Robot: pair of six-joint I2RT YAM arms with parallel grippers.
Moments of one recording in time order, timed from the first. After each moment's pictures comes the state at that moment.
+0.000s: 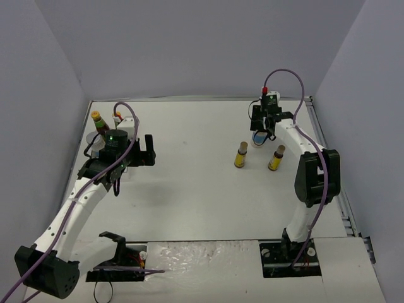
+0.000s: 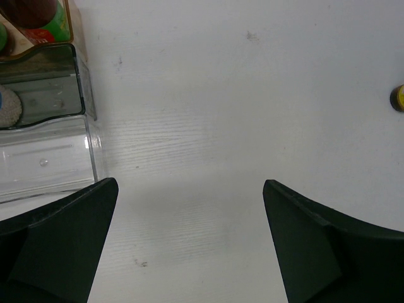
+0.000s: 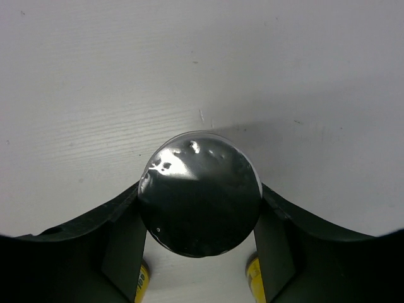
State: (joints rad) left arm -0.30 1.04 1.00 -0.59 -0.03 -0.23; right arm 0.18 1.83 1.43 -0.41 0.23 0.22
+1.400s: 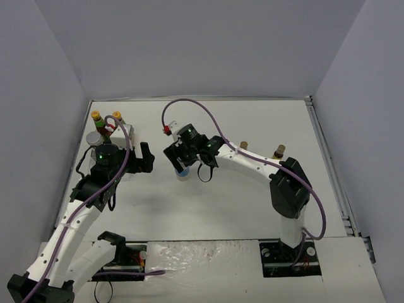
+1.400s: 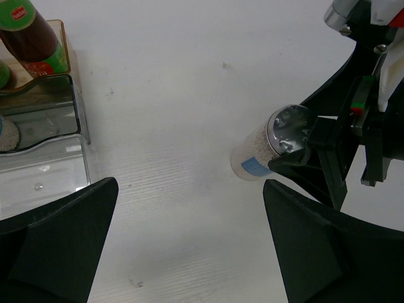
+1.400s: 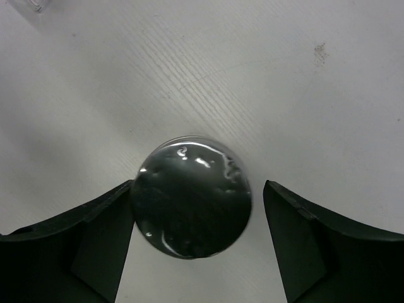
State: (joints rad) left arm -0.30 0.82 0.84 -0.45 0.01 -0.20; right arm 0.87 1.88 1.51 -0.41 0.02 0.05
